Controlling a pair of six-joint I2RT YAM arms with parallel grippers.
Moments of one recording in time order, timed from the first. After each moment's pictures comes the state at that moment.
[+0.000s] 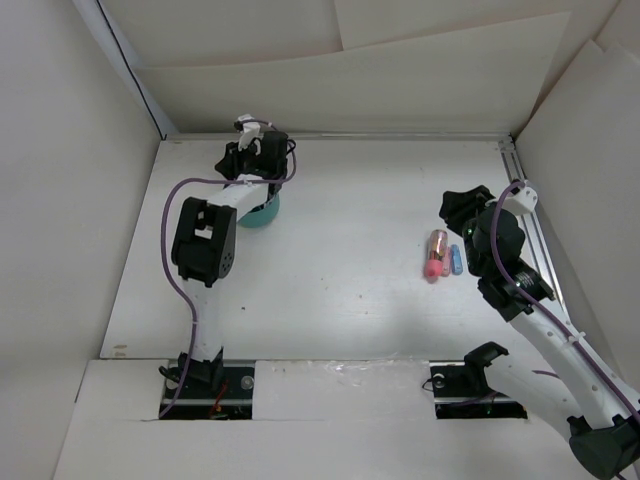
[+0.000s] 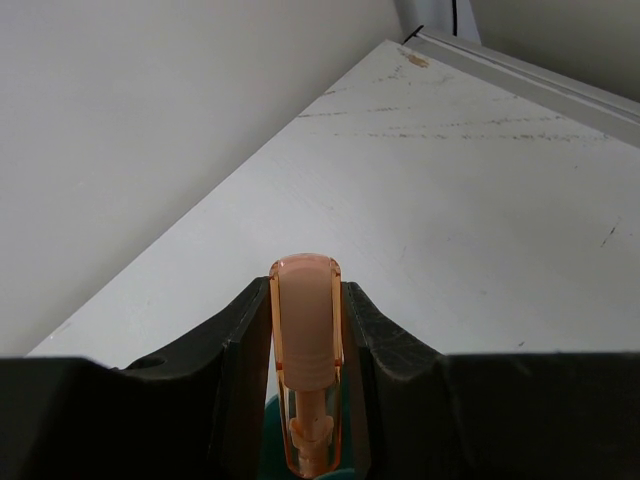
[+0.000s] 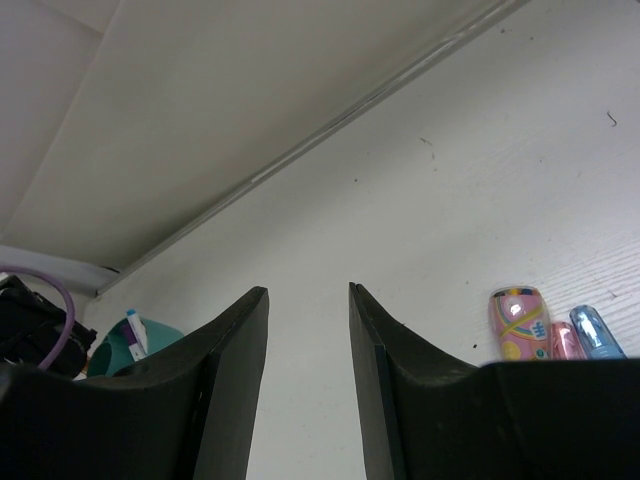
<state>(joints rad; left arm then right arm) -0.33 2.12 1.57 0.06 -1.25 -0.15 0.46 0.80 0.82 -0.15 0.57 0.70</state>
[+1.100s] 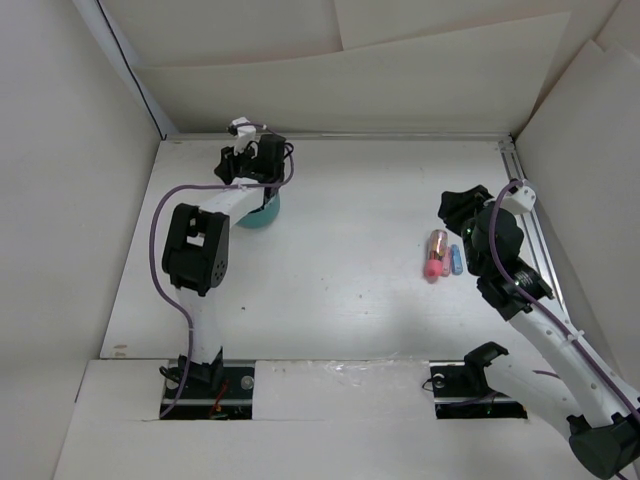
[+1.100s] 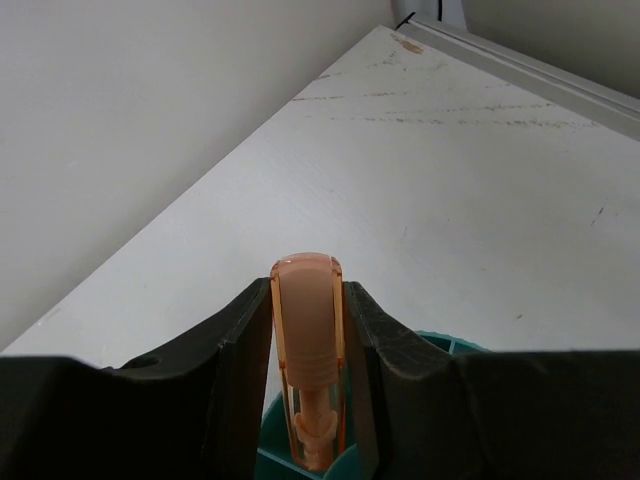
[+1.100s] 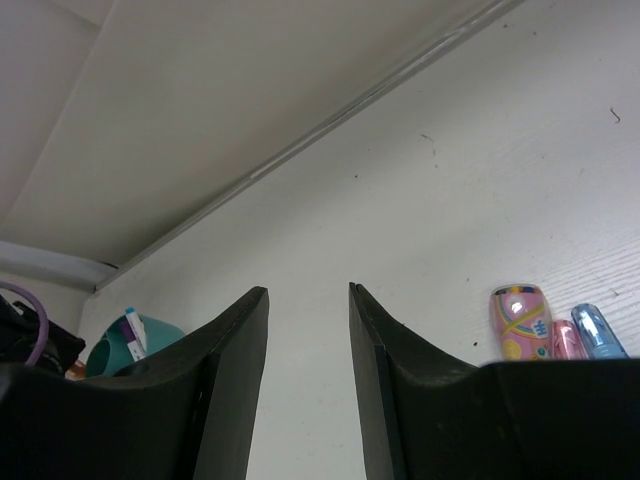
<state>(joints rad) -0.33 2.02 1.48 0.00 -1.20 -0.25 0.46 0.81 0.82 -0.15 0.56 0.70</state>
